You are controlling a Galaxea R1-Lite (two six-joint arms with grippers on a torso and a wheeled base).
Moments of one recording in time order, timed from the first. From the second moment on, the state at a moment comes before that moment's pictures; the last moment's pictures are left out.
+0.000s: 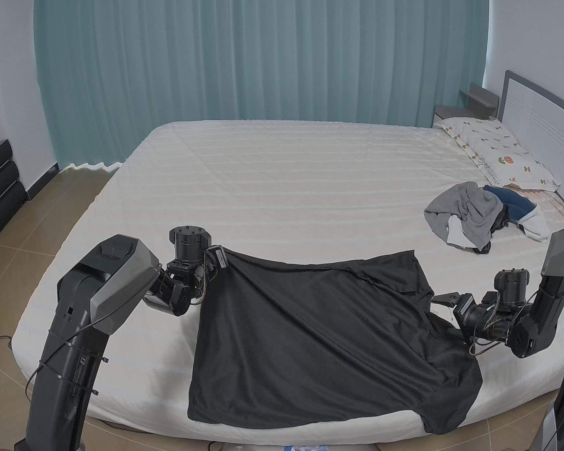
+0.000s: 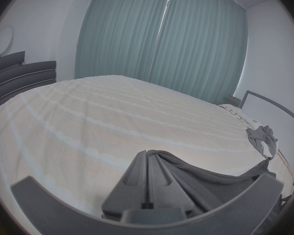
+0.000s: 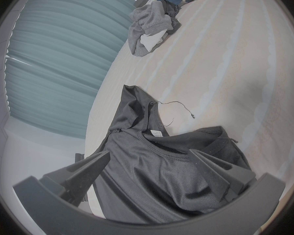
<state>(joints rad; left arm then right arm) -0.25 2.72 -1.60 -0.77 0.23 -0.38 -0.03 2.23 -0.44 -1.17 0.31 0.90</state>
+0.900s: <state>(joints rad) -0.18 2.46 -1.21 -0.63 0.04 -0.49 -0.02 2.21 -0.45 -1.28 0.26 0.90</state>
